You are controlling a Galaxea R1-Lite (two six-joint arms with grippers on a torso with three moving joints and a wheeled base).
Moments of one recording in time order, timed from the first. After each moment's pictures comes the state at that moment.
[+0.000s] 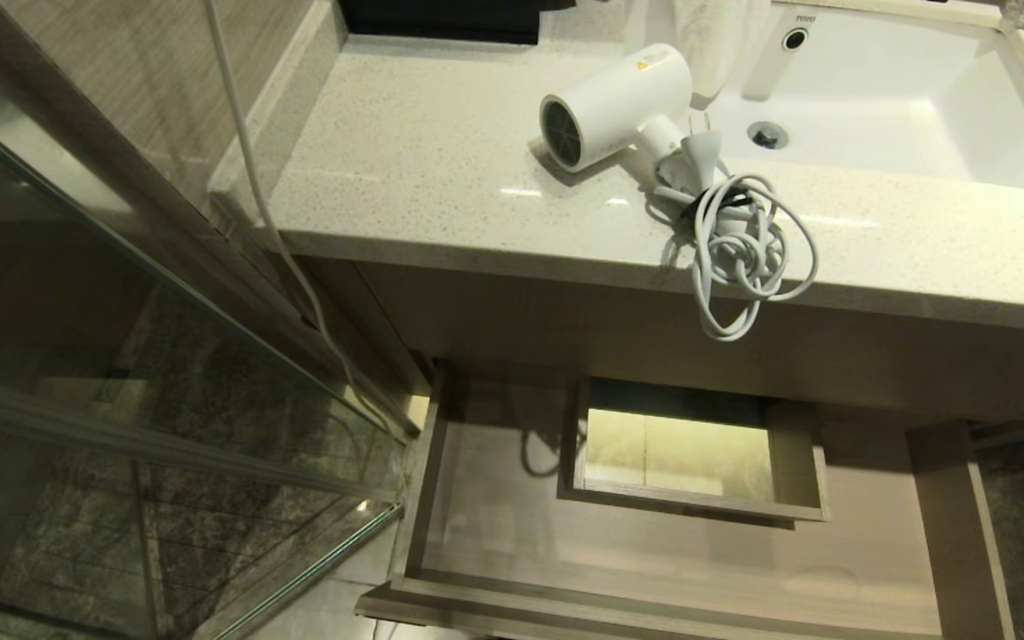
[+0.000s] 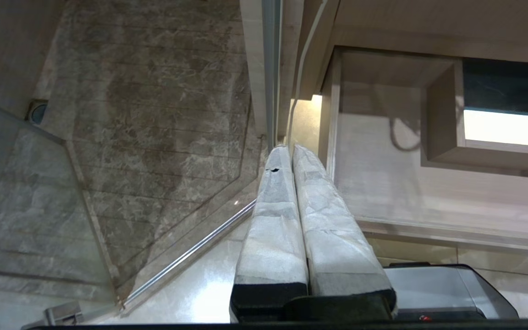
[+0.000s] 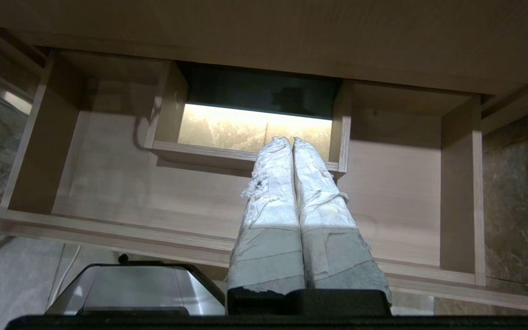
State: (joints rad) left arm 0.00 0.00 0.00 0.00 0.00 0.01; right arm -0.01 0.00 0.00 -0.01 0.00 -0.01
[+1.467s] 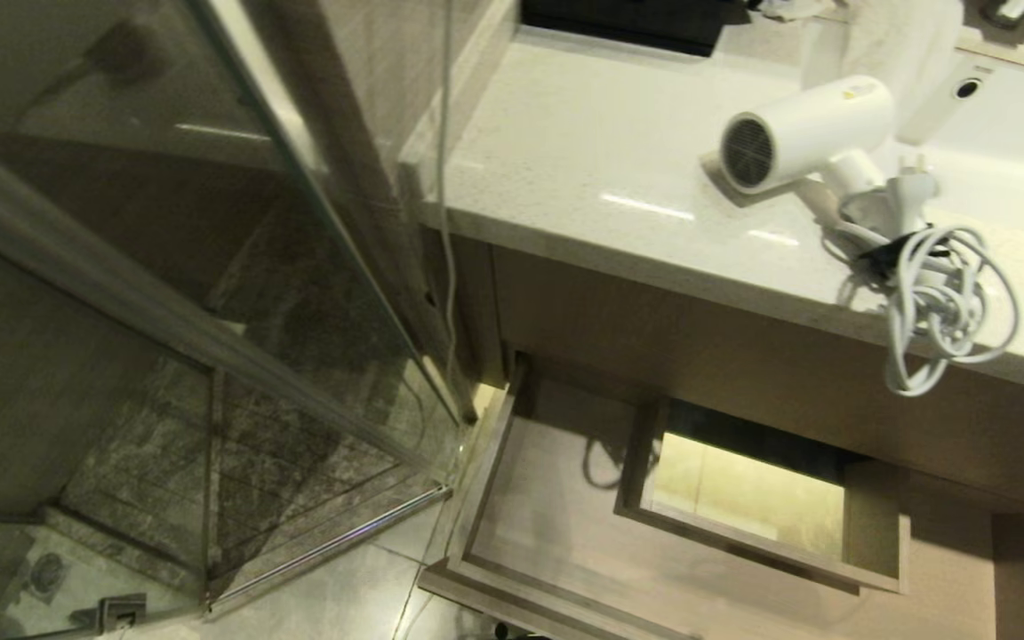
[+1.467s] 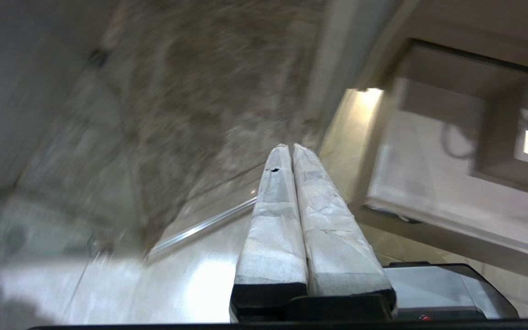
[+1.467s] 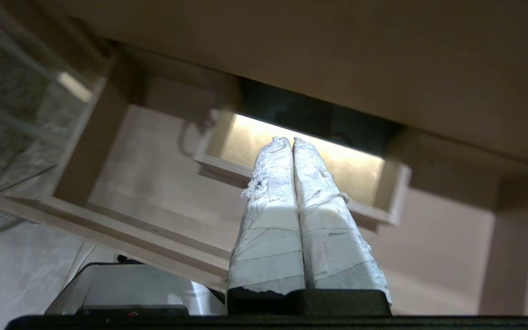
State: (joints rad) left arm 0.00 0.00 0.00 0.00 0.00 0.01; right arm -0.01 0.00 0.00 -0.01 0.00 -0.01
